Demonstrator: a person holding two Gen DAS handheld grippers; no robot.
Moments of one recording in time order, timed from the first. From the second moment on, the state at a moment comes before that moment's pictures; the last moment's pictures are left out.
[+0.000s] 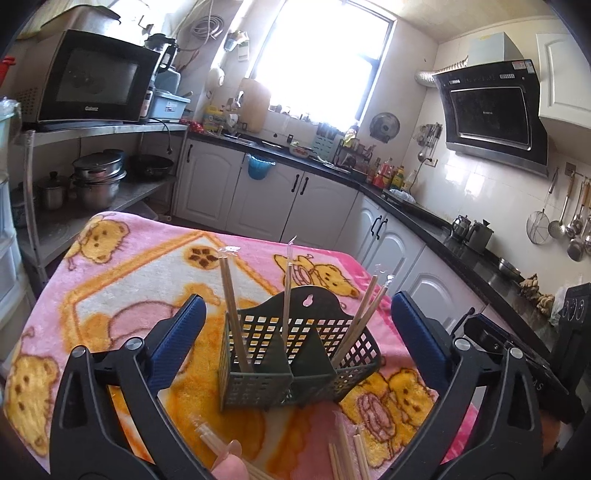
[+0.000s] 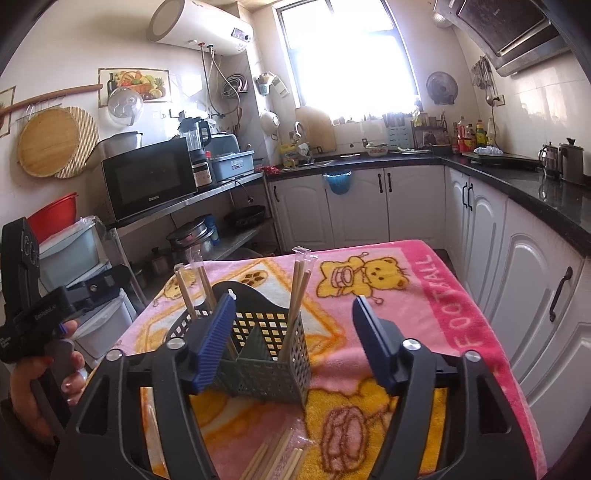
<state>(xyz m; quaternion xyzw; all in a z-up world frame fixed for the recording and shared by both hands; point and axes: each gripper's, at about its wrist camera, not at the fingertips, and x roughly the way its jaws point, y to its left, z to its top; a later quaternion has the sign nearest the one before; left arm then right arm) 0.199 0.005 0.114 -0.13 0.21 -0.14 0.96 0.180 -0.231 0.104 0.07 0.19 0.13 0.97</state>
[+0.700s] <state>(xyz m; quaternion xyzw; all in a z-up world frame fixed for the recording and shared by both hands) 0.161 0.006 0.101 -0.13 0.22 -0.12 0.96 0.150 -0.241 0.087 0.07 0.20 0.13 0.97</state>
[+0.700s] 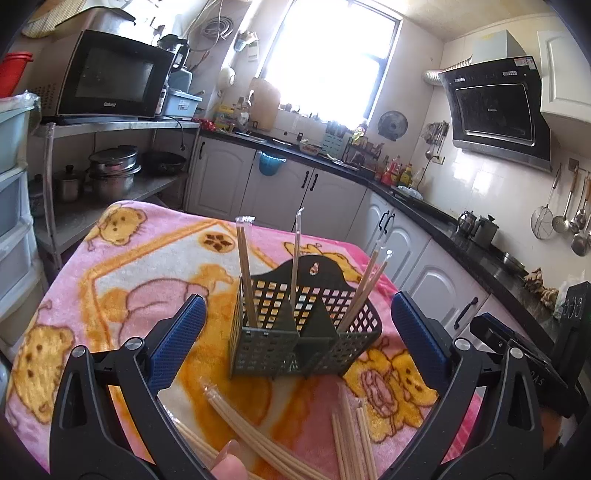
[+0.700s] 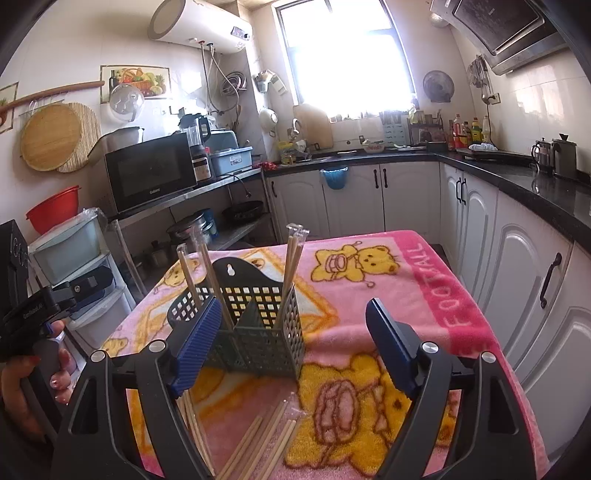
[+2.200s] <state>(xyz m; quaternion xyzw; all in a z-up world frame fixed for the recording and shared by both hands) 0.143 0.059 -0.018 -0.18 0.36 -0.05 0.92 0.170 -0.176 -0.007 0.01 0.35 0.19 0.92</state>
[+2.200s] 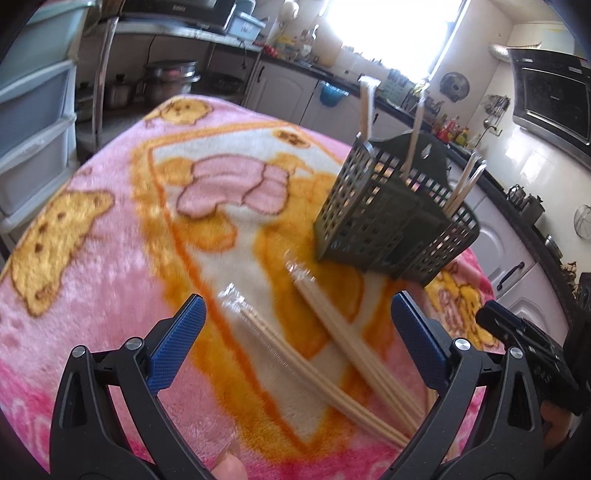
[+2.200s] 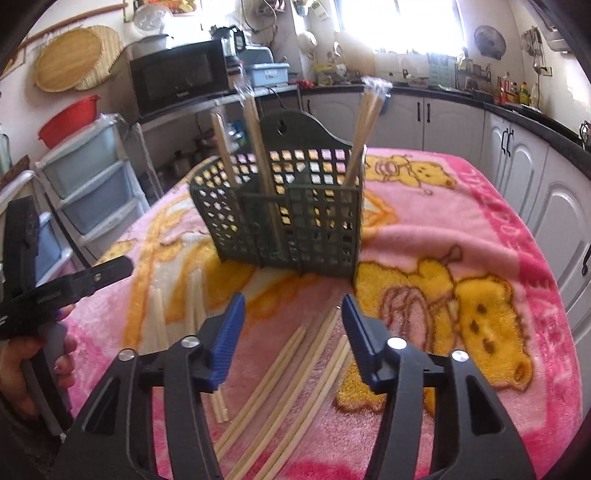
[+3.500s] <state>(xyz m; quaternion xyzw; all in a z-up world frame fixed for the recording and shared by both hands) 0.193 0.091 -0.067 -0.26 0.42 -0.02 0.87 0.264 -0.188 -0.066 0.06 0.46 0.14 0.87</state>
